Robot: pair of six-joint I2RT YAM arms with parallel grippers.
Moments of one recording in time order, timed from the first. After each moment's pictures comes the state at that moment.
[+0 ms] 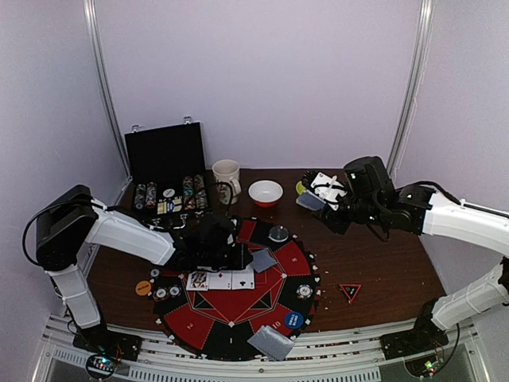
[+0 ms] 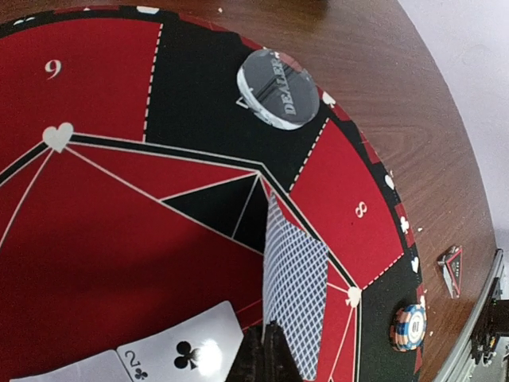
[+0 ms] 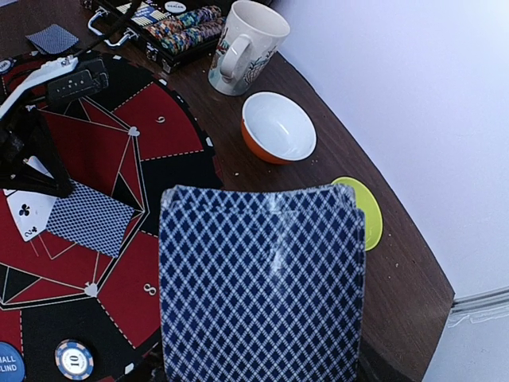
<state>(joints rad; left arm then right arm) -0.97 1.78 0.89 0.19 -0.02 -0.76 0.80 1.26 1.02 -0.38 0.25 -0.37</state>
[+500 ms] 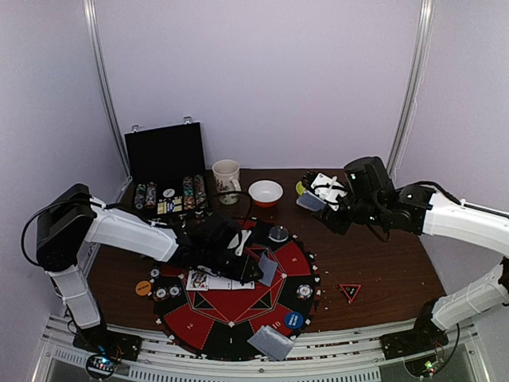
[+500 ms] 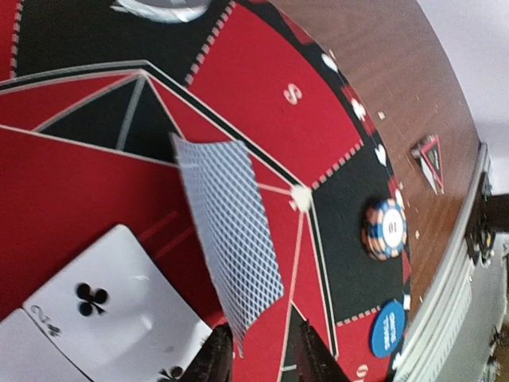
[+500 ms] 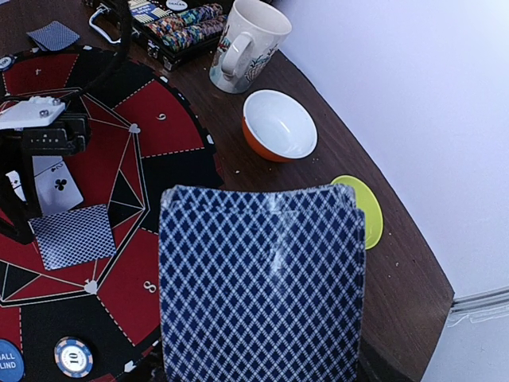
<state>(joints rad) -0.98 1.79 0.96 0.01 0.24 -0.60 0.80 1.26 1.02 -0.38 0.25 -0.37</state>
